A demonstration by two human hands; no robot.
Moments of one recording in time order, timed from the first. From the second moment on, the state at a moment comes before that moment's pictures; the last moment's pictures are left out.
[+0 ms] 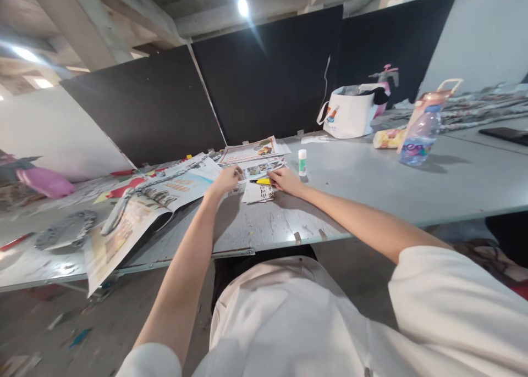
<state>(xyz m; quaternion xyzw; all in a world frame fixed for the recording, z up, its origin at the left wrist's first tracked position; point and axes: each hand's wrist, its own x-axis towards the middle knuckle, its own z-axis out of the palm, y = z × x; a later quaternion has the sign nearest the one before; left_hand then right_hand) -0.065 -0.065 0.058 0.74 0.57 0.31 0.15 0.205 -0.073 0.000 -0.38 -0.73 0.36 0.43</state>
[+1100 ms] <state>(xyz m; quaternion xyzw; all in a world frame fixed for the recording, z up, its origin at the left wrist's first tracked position) -0.067 -0.065 0.036 0.71 0.69 0.12 0.04 0.207 -0.069 -0.003 -0.40 -0.75 0.32 0.42</state>
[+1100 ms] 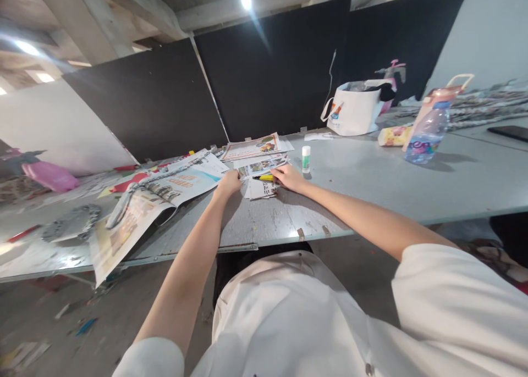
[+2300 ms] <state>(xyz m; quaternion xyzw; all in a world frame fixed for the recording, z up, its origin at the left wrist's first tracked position) -0.008 -0.065 0.019 0.81 0.40 0.38 0.20 0.212 -0.060 0.001 -0.35 -0.74 0.30 0.49</state>
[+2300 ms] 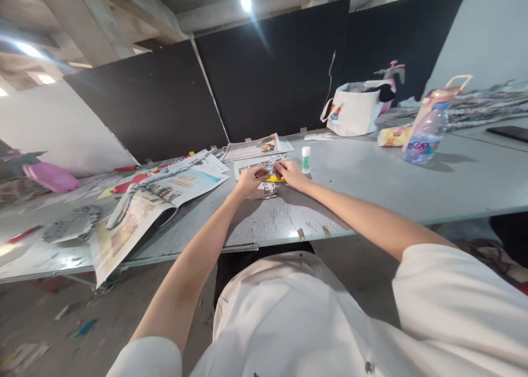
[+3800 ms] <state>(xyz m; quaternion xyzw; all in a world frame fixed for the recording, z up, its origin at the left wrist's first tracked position) -0.003 -0.084 0.033 0.86 0.38 0.34 0.01 0.207 -0.070 0.003 -0.40 -0.71 0.20 0.55</state>
